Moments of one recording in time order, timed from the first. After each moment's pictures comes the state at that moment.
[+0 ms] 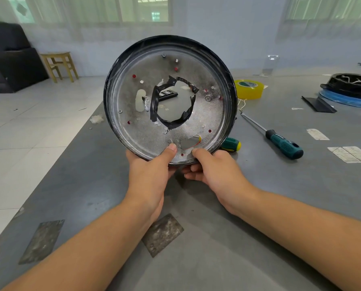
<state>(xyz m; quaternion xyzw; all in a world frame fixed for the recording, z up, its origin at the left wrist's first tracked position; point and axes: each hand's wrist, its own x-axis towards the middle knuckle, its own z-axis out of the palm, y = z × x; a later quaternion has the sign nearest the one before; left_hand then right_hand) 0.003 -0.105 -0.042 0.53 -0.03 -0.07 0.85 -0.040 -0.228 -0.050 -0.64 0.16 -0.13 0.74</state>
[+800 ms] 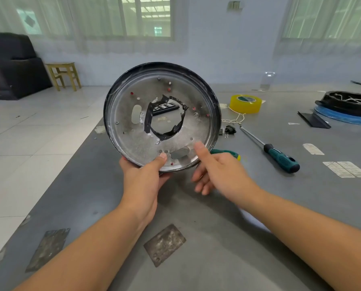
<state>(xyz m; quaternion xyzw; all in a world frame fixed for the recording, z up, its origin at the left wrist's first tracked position) 0.028 -0.094 -0.048 0.49 0.00 -0.03 0.87 -0.045 -0.249 -0.023 -0.80 0.13 -0.10 0.58</state>
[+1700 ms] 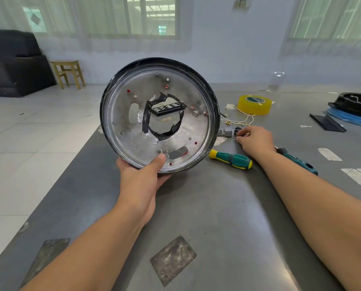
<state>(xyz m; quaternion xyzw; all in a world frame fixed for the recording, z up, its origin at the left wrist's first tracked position) 0.058 -0.084 -0.057 0.49 0.00 -0.04 0.87 0.071 -0.401 -0.045 -0.89 0.30 -0.22 0.25</state>
